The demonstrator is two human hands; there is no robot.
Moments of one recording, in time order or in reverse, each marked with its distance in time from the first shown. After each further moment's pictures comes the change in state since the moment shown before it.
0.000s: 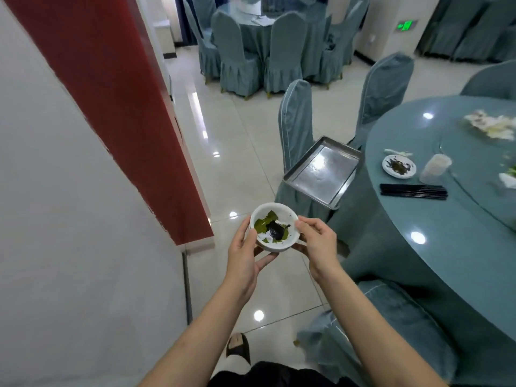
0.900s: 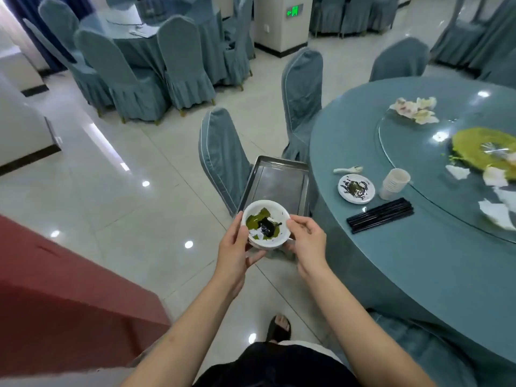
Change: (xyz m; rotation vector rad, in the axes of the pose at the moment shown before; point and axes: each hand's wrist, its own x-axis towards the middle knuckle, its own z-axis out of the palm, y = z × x) left_hand 0.355 0.056 0.177 0.288 -0.351 -0.125; right_hand 0.327 -0.083 0.007 0.192 0.422 -0.014
